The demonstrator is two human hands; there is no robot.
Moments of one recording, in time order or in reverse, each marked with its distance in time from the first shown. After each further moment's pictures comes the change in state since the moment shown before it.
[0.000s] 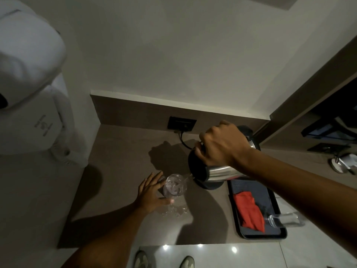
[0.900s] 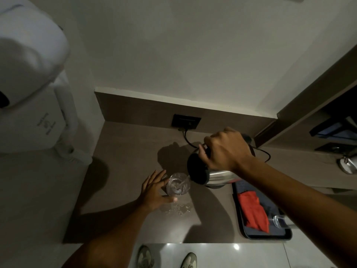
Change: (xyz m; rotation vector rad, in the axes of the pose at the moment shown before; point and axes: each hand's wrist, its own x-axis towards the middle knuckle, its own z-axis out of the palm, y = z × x) left_hand 0.000 -0.004 0.003 -0.083 0.021 -0.004; right_hand -0.012 -0.006 0.034 0.142 0.098 0.088
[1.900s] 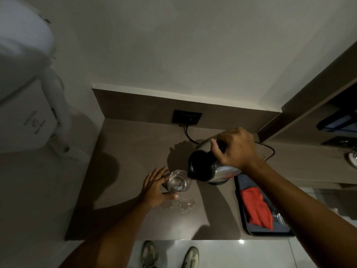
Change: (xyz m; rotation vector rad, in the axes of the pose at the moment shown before) left_hand 0.000 0.000 0.000 -0.040 0.009 0.022; right_hand -0.027 0.028 0.033 0.253 0.193 0.146
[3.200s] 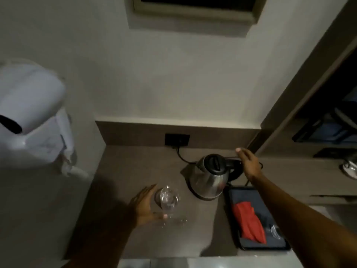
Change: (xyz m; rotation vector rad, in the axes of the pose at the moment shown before) left_hand -0.034 0.036 -0.043 0.035 0.023 -0.008; right_hand -0.076 0.106 0.006 0.799 0.095 0.995
